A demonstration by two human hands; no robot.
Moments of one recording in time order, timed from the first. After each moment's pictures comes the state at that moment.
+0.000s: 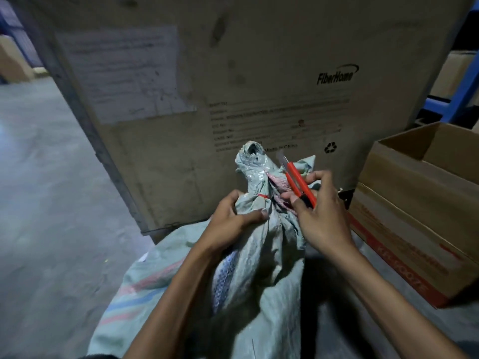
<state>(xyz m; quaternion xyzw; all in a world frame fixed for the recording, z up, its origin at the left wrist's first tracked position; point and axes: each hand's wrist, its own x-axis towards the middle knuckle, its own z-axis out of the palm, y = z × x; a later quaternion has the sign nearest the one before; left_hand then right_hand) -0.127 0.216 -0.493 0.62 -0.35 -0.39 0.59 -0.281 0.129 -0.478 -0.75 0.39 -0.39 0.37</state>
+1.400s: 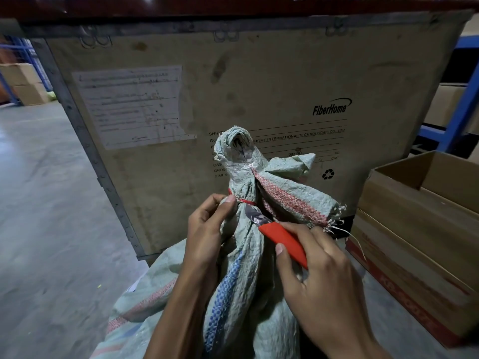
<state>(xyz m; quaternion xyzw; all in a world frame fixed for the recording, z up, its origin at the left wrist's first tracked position) -0.151 0.231 -0.435 0.55 -0.27 -0.28 0.73 -0.310 0.190 -0.459 -0.84 0.36 -0.37 0.17</state>
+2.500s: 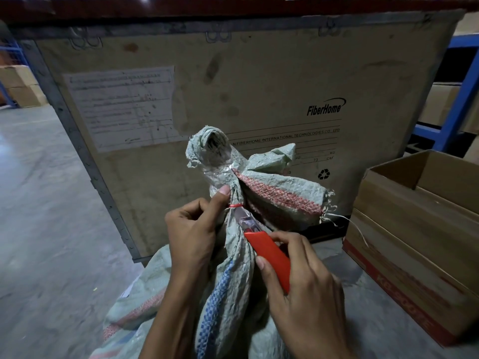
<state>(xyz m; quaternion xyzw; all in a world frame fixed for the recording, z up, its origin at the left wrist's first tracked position) -0.157 0.229 -0.430 0.54 -0.25 -0.15 0.79 -0.302 0.204 -0.468 -0.82 0.35 -0.42 0.17</state>
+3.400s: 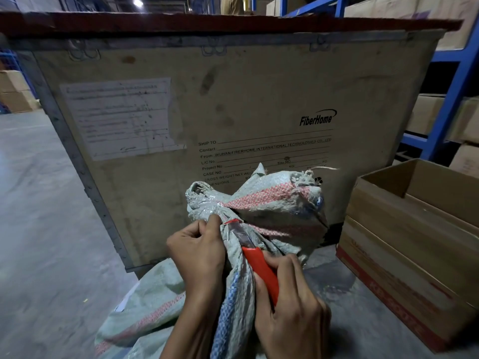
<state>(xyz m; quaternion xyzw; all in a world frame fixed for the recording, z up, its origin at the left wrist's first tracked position) -0.170 0.214 -0.443 0.61 -0.16 -0.06 0.77 -0.289 0.214 -0.483 -0.77 0.33 -0.54 0.09</state>
